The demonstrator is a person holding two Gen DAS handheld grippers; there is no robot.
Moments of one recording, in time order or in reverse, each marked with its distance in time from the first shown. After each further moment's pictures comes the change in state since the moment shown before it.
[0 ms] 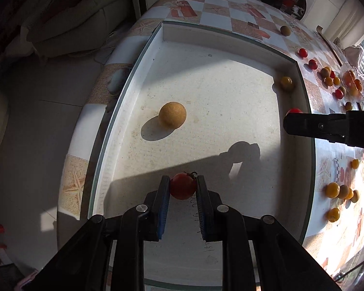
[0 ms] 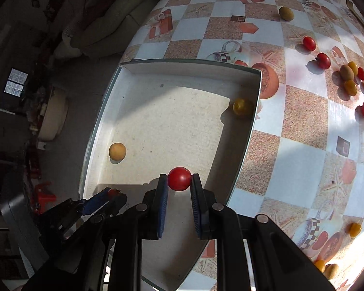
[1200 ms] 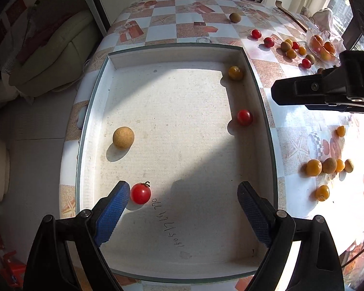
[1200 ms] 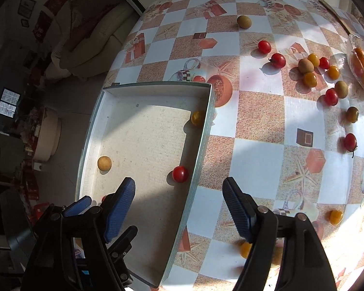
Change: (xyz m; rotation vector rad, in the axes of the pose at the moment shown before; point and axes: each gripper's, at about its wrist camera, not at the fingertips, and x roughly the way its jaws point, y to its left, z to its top) left arm -0.022 -0.067 0.003 0.250 -0.043 0.007; right arm -0.046 -0.043 -0.015 0.104 -0.103 -0.040
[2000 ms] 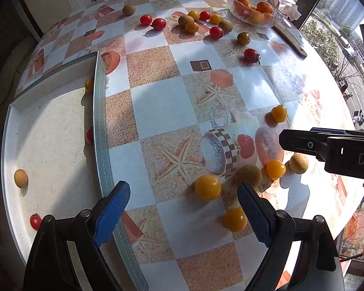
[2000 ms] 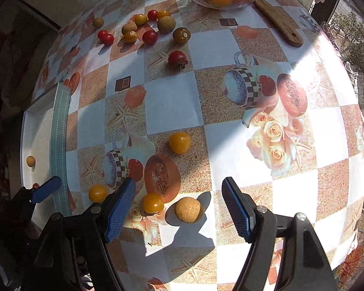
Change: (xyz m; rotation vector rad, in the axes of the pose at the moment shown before) left arm 0.024 -0.140 0.018 0.173 0.057 -0.141; right arm -0.055 -0.161 -0.079 0.278 0.000 -0.219
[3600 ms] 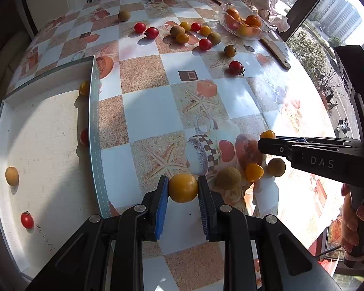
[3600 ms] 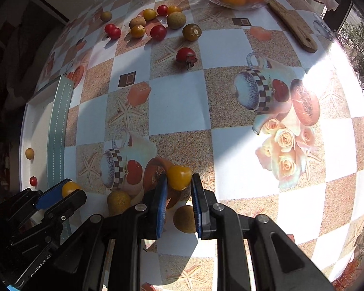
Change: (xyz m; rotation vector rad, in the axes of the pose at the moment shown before) left arm -0.022 0.004 -0.010 -0.026 -0.043 -0.120; right arm 0.011 0.001 -0.001 -0.057 -0.002 0.027
